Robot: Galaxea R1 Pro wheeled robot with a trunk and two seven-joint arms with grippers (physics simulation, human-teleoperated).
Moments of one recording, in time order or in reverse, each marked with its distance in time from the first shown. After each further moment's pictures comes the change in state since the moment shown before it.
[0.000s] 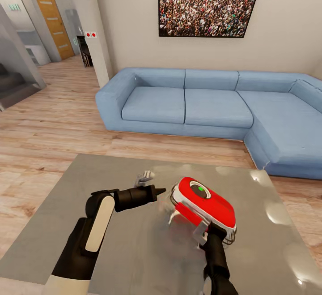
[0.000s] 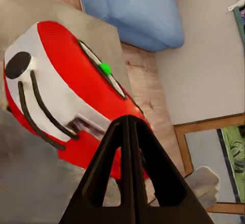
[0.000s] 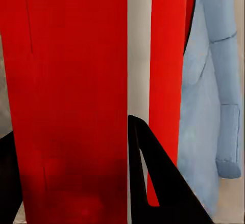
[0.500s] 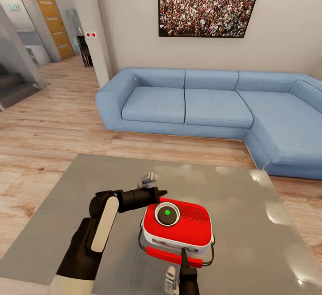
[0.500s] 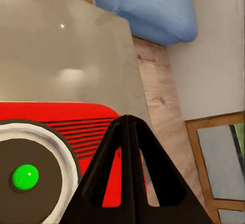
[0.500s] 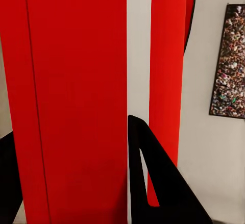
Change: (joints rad) left arm 0.000 -0.030 -0.003 0.014 -0.082 0.006 0.004; right arm 0.003 0.127 0.409 0.426 0.092 0.022 -0.425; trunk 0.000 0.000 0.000
